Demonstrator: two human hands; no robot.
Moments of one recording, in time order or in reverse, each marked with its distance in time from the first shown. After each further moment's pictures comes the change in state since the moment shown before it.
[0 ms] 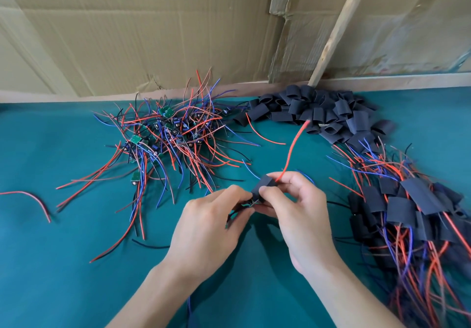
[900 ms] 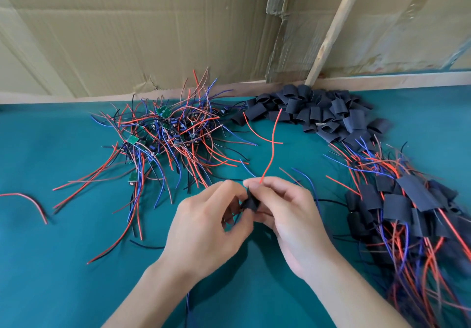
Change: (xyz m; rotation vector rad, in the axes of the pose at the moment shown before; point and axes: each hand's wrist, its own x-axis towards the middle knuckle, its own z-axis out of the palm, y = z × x) left_hand 0.003 0.007 -0.008 -0.033 0.048 0.099; right_hand -0.007 -0.014 0.005 0.137 -0.177 0.184
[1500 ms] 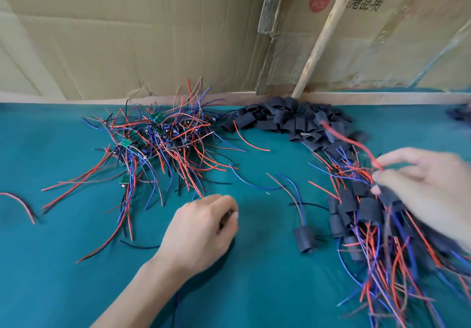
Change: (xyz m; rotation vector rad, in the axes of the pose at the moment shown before) left_hand -0.002 -0.008 0.007 0.134 -0.256 -0.084; right_hand -0.034 -0.126 -0.134 -1.220 0.427 -0.183
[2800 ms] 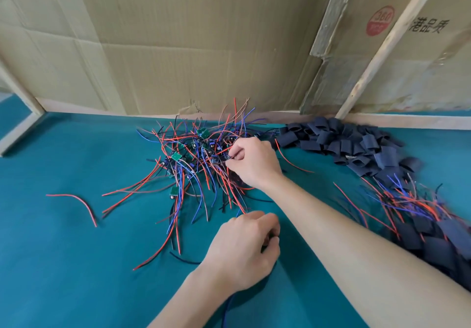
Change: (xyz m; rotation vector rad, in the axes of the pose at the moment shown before) left_hand 0.005 -0.018 -0.001 0.004 -0.119 -0.051; right_hand 0.075 -0.192 0.239 0.092 -0.247 -0.387
